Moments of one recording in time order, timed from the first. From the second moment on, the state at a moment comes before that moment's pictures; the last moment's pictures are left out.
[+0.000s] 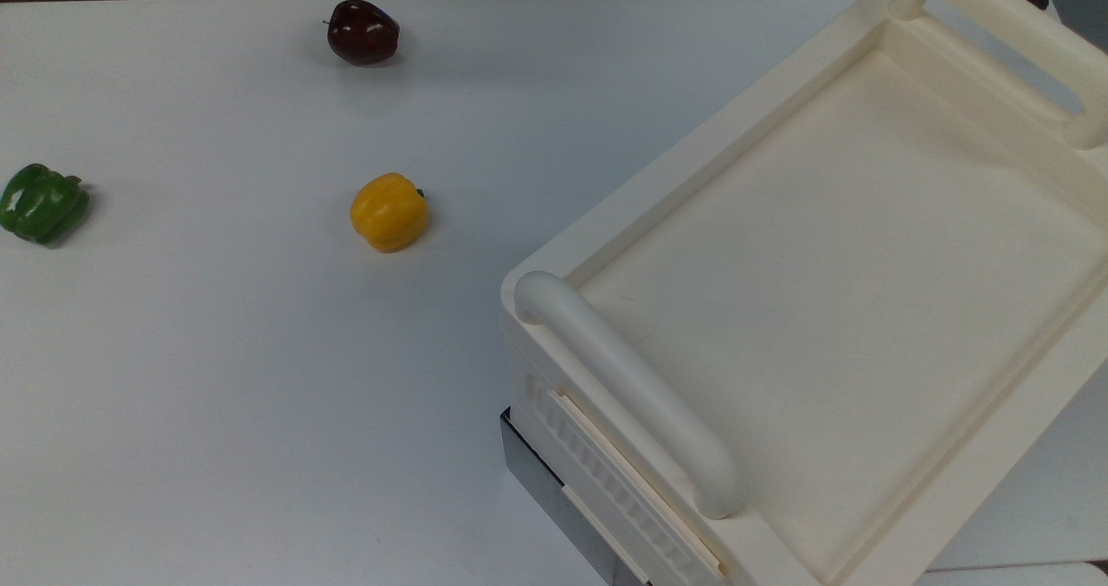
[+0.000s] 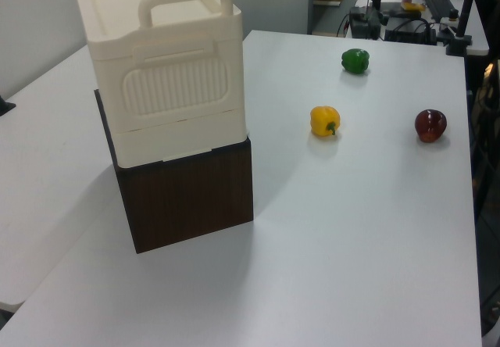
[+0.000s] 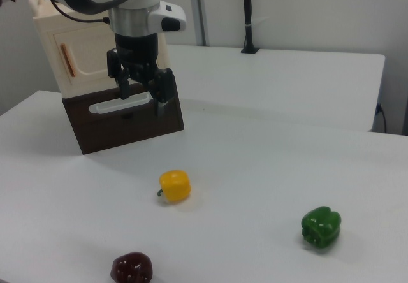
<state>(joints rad) -0.18 0.04 -0.09 -1.47 0.16 1.46 -0.18</state>
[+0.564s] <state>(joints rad) -0.18 0.04 -0.09 -1.47 0.15 1.46 -0.18</state>
